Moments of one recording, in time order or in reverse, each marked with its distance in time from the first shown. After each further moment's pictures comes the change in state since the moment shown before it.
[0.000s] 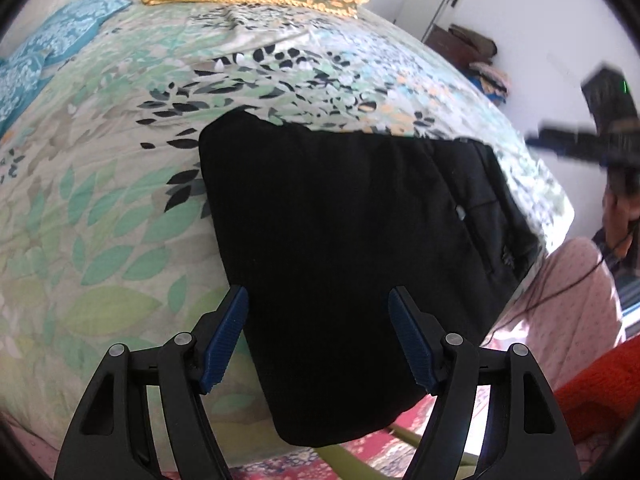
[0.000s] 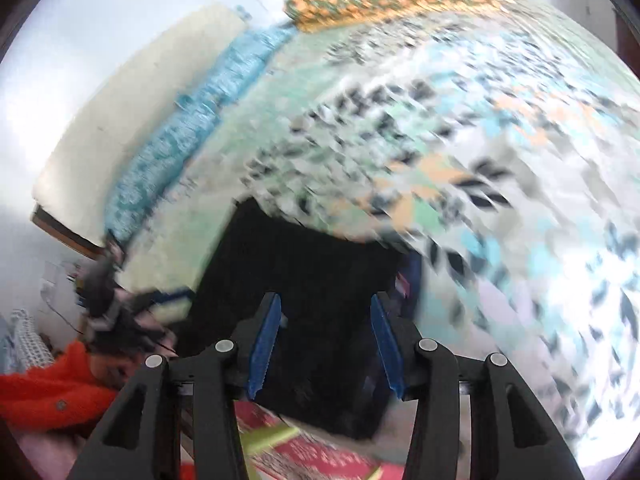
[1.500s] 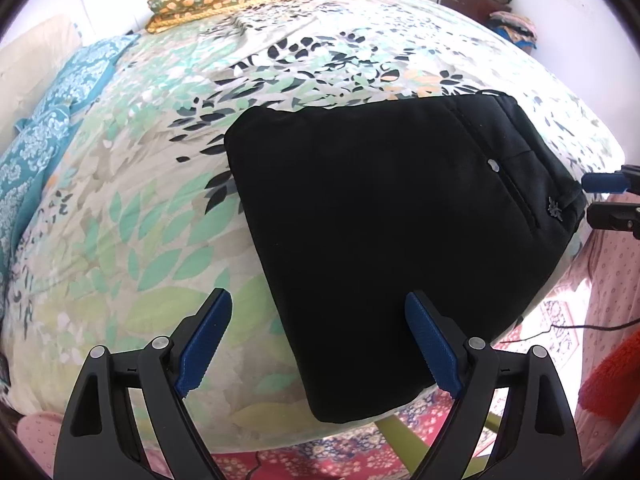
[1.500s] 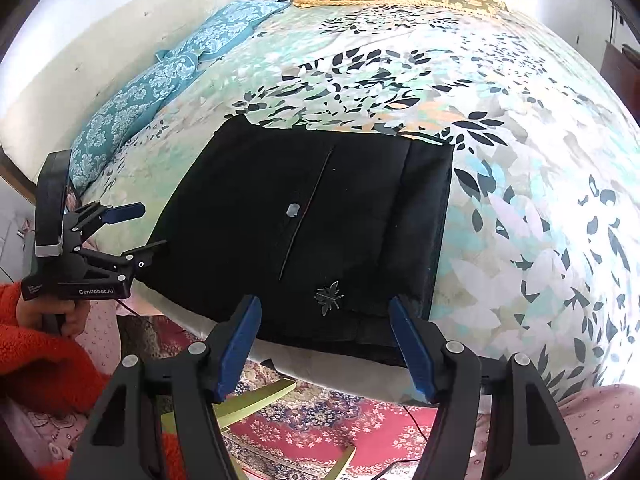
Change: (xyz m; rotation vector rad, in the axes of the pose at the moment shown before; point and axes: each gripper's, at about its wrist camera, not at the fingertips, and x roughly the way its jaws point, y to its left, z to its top) left arm -0.006 -0.028 -0.006 0.143 0.050 0.262; right arm 0.015 0.053 -0.119 -0.076 0.078 -0.304
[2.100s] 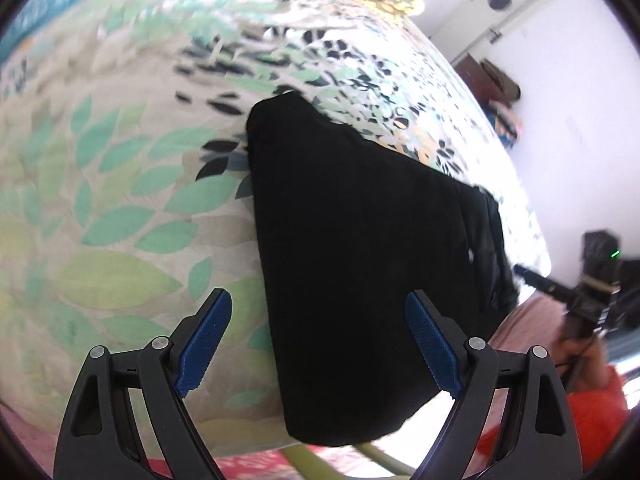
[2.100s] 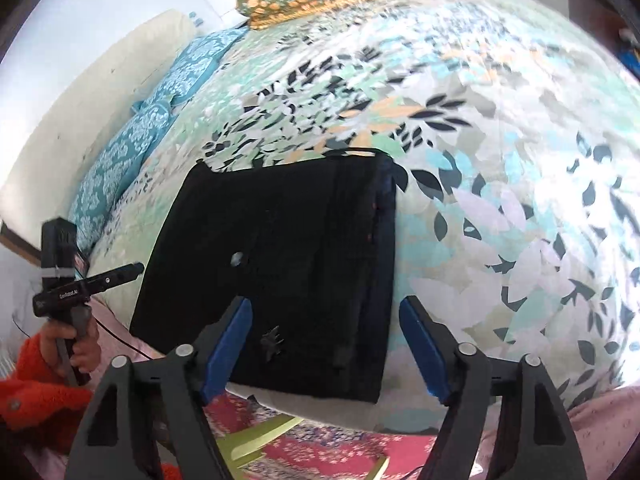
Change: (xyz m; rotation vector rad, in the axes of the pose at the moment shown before) left arm 0.030 0.083 0.009 -0.429 0.044 -0.415; right arm 0.020 -0.077 0.024 0.237 -0.010 0.137
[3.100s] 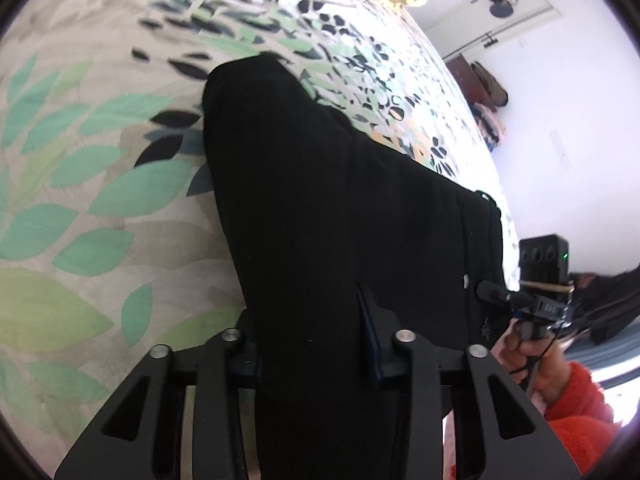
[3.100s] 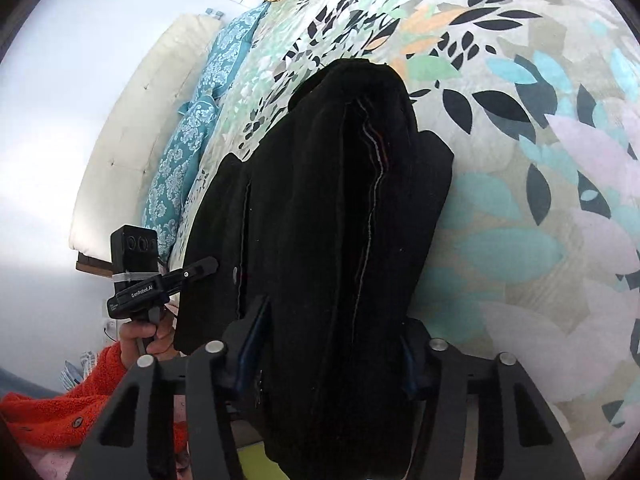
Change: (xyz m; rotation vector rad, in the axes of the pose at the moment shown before) left arm 0.043 0.001 0.011 -0.040 0.055 -0.106; right arm 0.077 -0.026 0.018 0.109 0.128 0.349
